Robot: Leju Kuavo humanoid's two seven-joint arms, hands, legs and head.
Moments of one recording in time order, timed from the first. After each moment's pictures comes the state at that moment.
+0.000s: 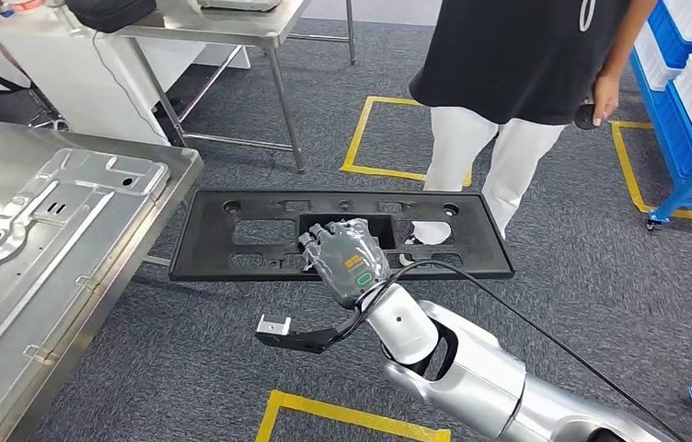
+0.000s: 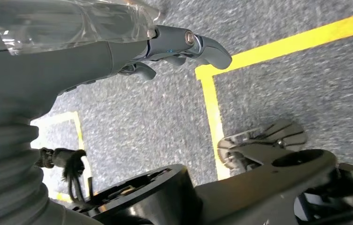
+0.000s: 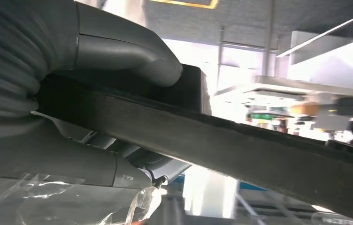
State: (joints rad) left arm -0.19 -0.03 -1.24 -0.24 0.75 0.30 0.07; right arm -0.75 -0.08 1.34 -1.46 1.09 0.07 0.18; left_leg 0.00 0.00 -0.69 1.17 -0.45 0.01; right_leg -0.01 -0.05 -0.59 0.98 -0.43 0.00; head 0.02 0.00
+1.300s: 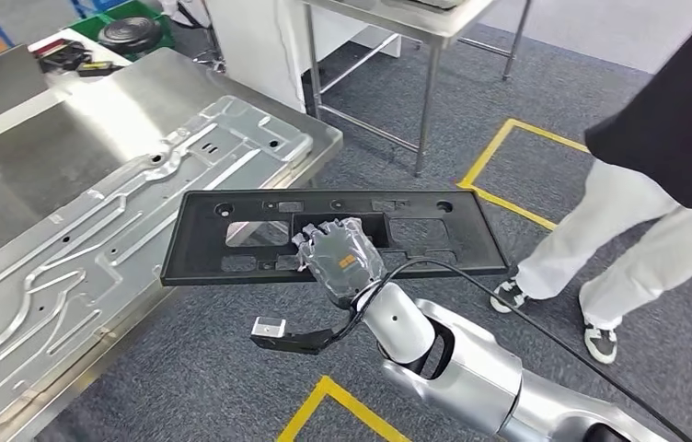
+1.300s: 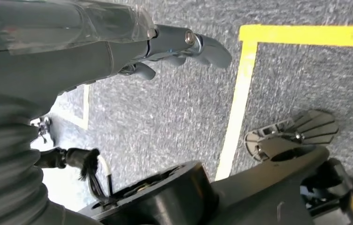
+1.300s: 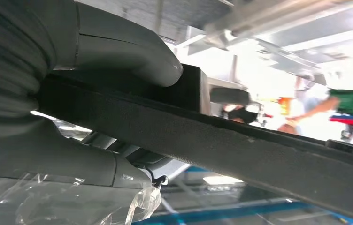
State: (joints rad) left arm -0.17 -0.03 -1.24 -0.24 0.75 0.30 0.08; right arm -0.75 -0.08 1.35 -1.47 1.08 0.07 0.18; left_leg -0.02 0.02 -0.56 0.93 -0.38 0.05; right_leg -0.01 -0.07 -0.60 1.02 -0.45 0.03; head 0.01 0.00
